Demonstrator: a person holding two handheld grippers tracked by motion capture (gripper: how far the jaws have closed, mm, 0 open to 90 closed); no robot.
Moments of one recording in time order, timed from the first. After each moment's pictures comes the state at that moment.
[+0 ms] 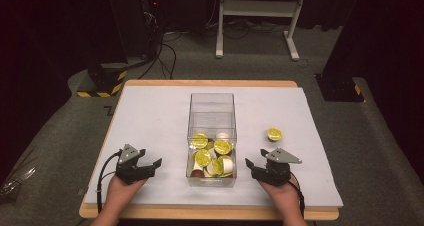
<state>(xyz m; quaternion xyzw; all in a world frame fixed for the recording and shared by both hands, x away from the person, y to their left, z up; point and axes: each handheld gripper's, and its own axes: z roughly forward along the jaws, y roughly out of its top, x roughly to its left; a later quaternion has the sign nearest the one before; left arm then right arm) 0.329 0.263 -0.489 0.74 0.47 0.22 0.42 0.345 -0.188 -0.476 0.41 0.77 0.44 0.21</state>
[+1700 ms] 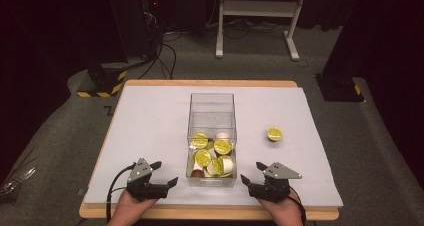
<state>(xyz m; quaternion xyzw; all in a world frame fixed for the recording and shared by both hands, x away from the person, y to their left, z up) 0.289 0.220 -0.481 0.77 0.39 0.16 0.47 0.303 -0.181 -0.474 0.37 0.79 0.45 0.18</state>
